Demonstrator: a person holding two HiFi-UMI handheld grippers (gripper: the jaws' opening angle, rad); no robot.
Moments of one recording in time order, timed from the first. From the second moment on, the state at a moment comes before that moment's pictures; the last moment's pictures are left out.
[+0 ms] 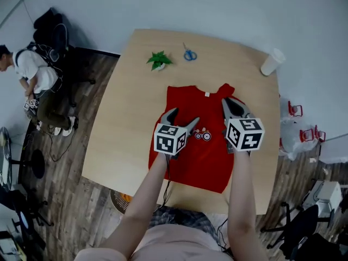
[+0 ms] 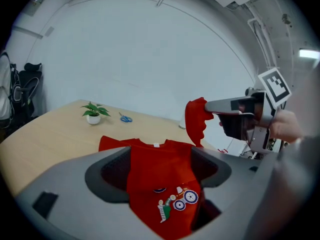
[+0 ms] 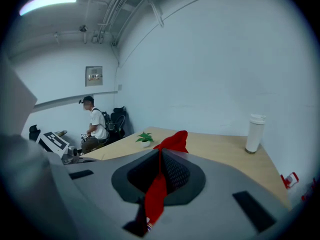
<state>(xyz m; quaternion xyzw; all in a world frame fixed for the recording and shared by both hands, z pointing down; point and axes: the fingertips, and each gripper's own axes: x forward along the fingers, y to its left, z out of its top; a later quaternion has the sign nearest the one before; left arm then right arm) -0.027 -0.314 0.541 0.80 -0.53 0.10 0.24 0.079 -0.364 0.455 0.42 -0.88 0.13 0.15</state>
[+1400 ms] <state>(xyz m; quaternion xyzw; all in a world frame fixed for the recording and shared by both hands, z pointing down) -0.158 -0.268 0.584 0.73 -0.61 0.10 0.28 -0.125 -0.348 0.590 0.24 -0.92 0.23 0.22</state>
